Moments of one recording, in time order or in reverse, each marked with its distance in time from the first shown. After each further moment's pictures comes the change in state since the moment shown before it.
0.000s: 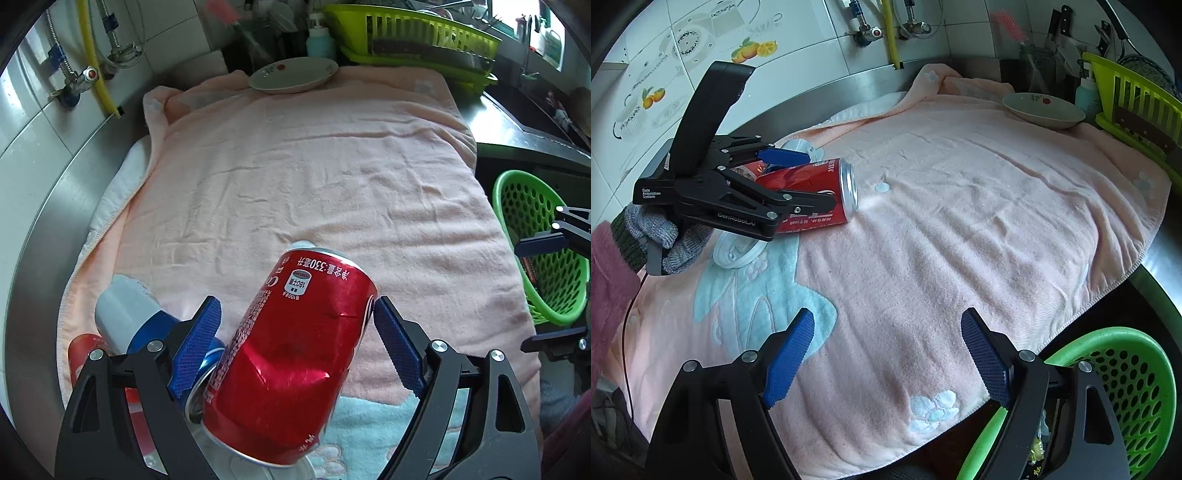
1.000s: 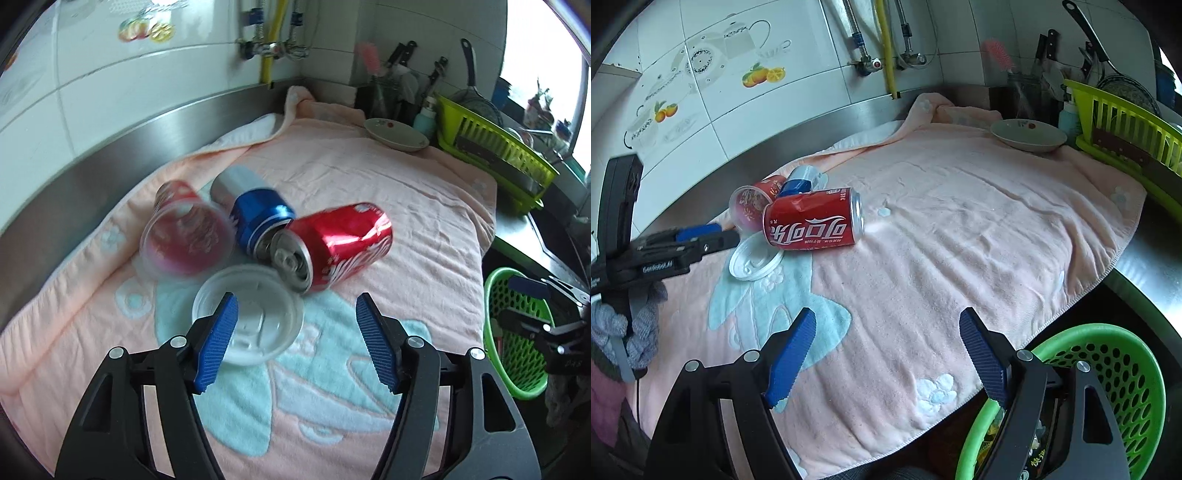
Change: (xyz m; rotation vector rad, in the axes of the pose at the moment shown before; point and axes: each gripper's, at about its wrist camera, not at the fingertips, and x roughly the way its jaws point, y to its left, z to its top) left arm -0.103 0.004 -0.104 -0.530 -0.178 0.142; right arm -0.040 0.010 -0.010 0.000 -0.097 -0.031
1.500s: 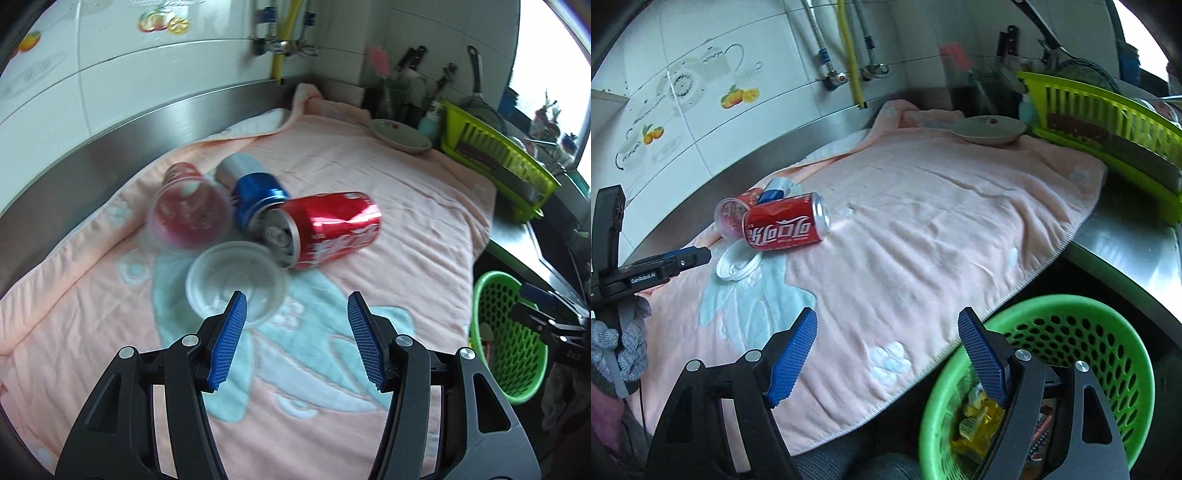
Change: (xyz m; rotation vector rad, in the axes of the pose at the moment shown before) left arm -0.018 -0.001 -0.024 -0.104 0.019 0.027; right arm -0.031 -0.031 -0.020 0.072 -0.037 -0.040
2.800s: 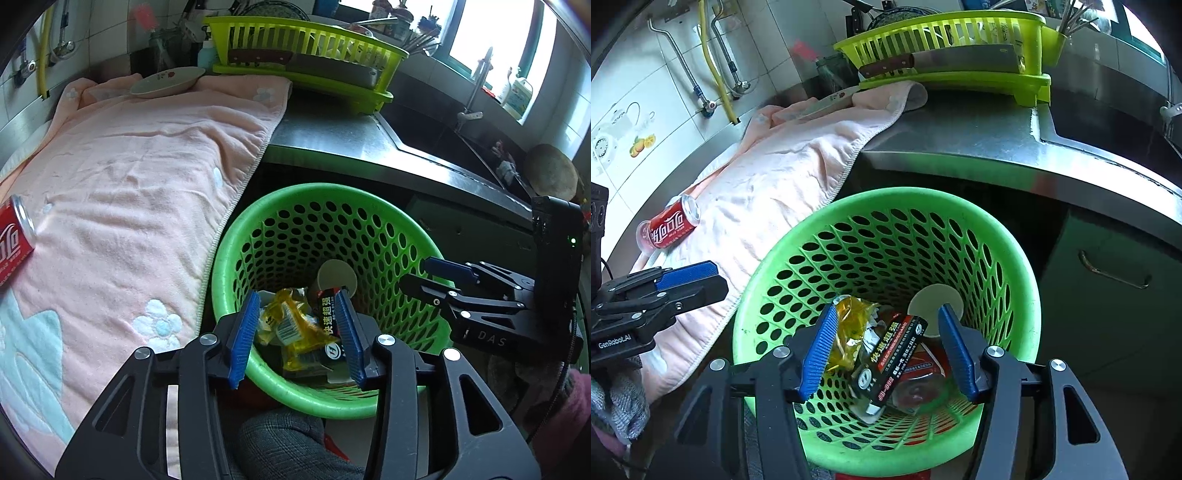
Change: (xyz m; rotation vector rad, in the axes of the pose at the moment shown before) left arm 0.047 -0.273 -0.070 0.381 0.148 -0.405; right arm -0.074 -0.155 -0.118 0.294 -0.002 -0.230
